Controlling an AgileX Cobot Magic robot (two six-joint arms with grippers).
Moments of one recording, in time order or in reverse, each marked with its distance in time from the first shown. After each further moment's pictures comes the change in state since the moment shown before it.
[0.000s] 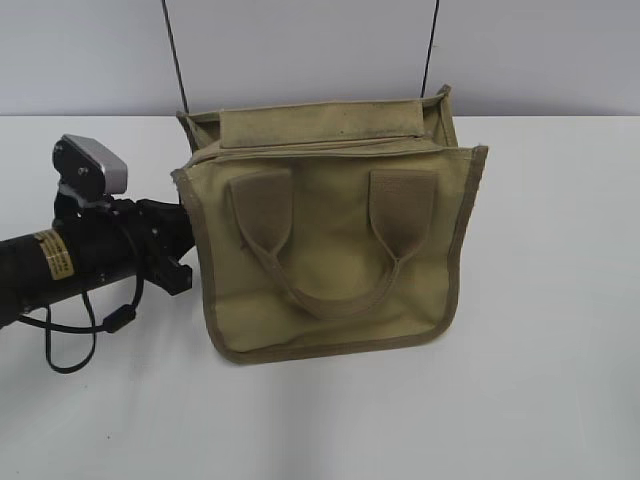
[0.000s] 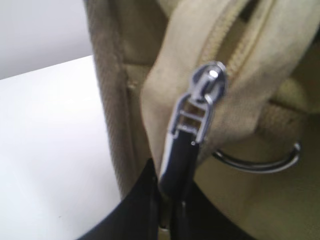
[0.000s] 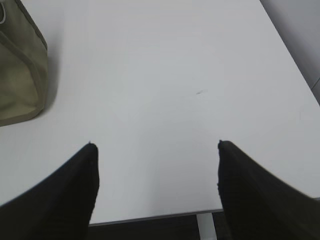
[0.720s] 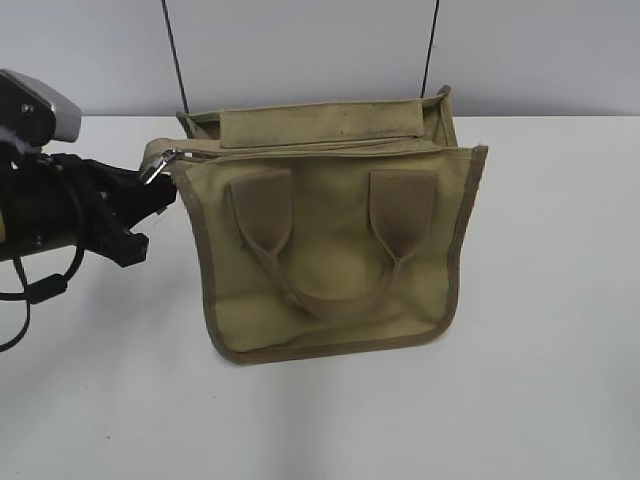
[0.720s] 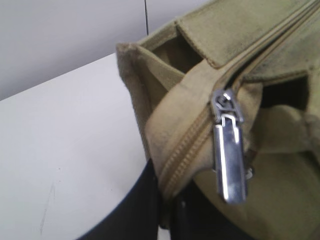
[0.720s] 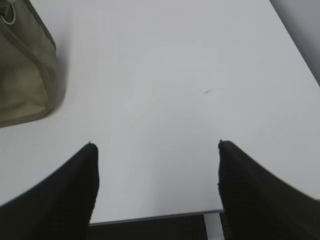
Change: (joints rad) left arm -0.002 -0.392 0.037 0.111 0.434 -0.184; right arm 0.000 0.000 0.000 0.027 0.000 0.000
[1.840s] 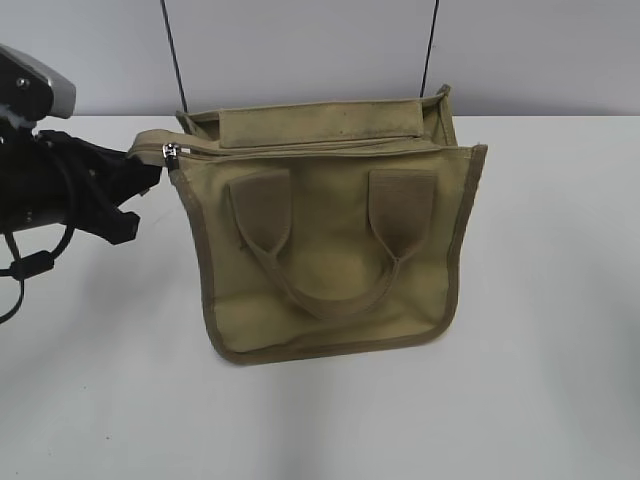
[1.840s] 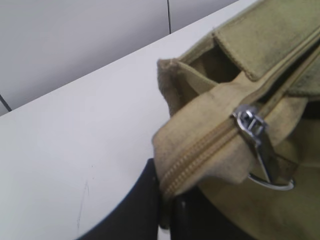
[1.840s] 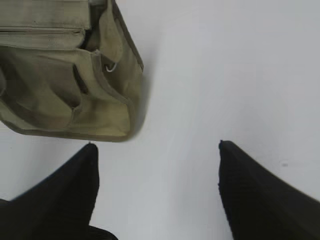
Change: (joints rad) left arm 0.003 -0.039 -0.052 0.012 0.131 -0.007; right arm 0.045 0.796 -0.450 0.310 -0.119 -0.316
